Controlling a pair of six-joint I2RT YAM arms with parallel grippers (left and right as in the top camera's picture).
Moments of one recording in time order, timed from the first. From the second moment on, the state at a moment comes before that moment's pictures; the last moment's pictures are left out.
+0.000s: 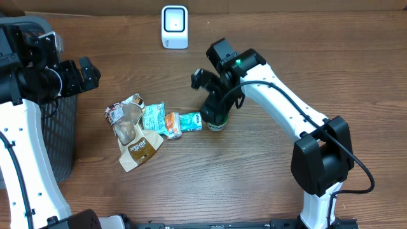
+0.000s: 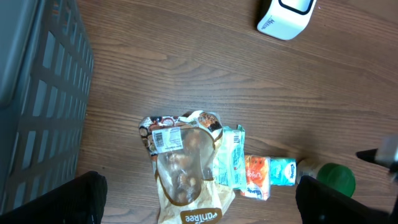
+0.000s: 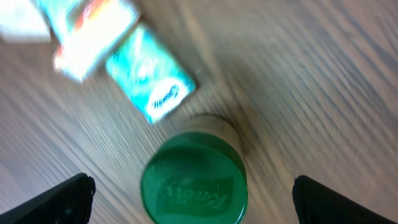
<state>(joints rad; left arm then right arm) 0.33 1.53 1.75 -1.27 0.30 -0.02 0.54 2.03 1.76 -1.12 -0.23 -0.38</state>
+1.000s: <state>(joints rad) 0.33 1.53 1.75 -1.27 0.30 -0.02 0.58 2.03 1.64 -1.04 -0.16 0.14</state>
